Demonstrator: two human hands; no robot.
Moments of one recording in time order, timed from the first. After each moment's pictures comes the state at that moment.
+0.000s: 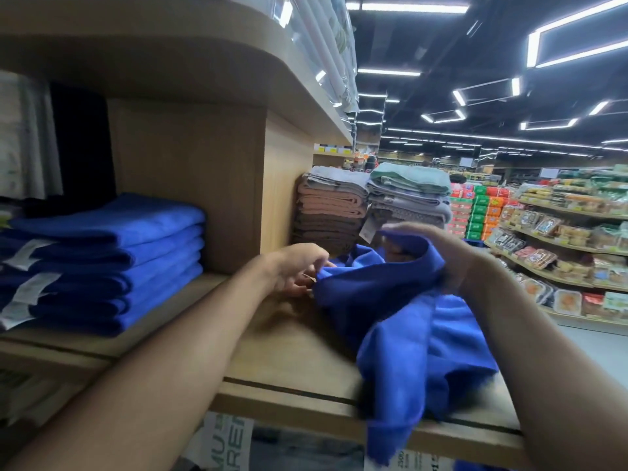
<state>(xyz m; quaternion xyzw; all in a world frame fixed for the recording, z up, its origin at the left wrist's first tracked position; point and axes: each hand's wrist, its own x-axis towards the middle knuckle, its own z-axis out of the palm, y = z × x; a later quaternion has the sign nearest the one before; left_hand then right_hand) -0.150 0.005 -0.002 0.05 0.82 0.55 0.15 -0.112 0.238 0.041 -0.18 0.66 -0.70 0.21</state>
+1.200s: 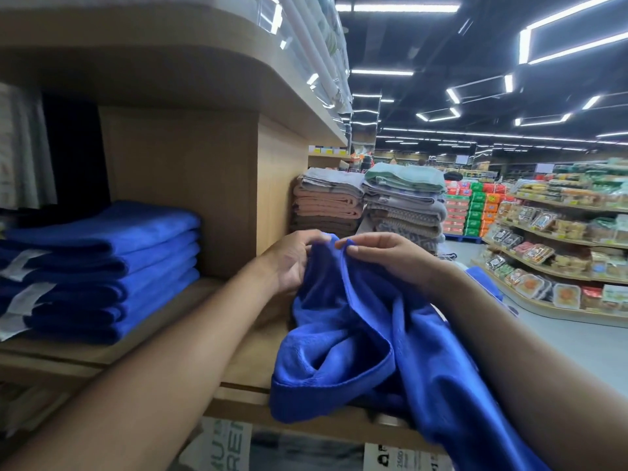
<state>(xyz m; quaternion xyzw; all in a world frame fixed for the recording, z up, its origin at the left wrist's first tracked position) -0.165 0.014 -0.002 0.10 0.54 0.82 0.14 -0.138 0.214 0.010 -0.29 0.71 -0.64 0.08</state>
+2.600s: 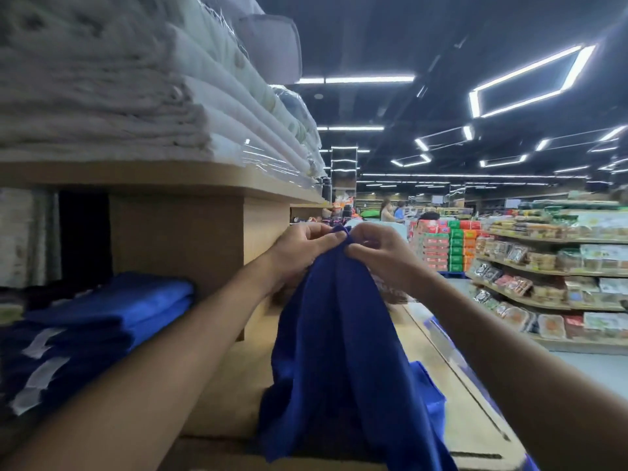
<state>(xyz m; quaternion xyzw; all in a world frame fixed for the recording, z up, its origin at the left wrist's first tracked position) -0.081 0.039 0.117 0.29 0.74 0.60 -0.10 -0.075 0.224 0.107 -0.31 0.78 -0.50 -0.24</state>
